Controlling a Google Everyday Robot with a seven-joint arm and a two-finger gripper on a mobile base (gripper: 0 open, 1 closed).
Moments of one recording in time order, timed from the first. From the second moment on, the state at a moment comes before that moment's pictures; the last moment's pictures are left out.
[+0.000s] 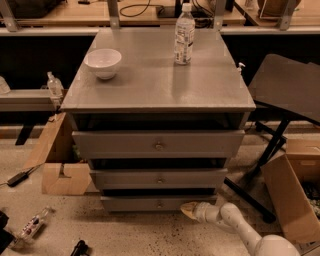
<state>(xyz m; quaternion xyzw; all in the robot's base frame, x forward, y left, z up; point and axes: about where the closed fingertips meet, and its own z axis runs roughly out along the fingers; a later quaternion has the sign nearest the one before) 0.633 -0.147 0.138 -0.41 0.78 0.24 0.42</state>
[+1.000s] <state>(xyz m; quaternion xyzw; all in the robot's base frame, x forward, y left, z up) 0.631 -0.138 0.135 -0.41 0.77 0.25 0.42</state>
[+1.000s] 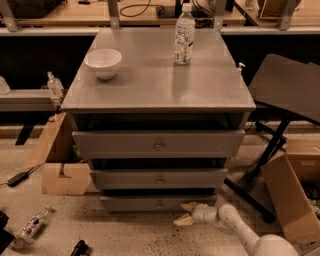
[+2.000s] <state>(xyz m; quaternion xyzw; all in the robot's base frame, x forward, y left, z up) 0.627 -0.136 0.137 -0.40 0.77 0.25 0.43</state>
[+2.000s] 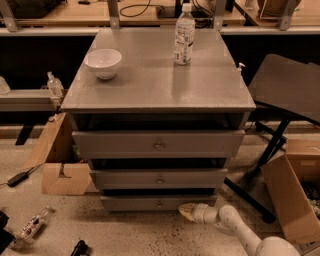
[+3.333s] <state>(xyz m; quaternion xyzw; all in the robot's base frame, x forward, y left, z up) 0.672 -0.306 0.289 -0.52 0.79 -0.07 0.32</state>
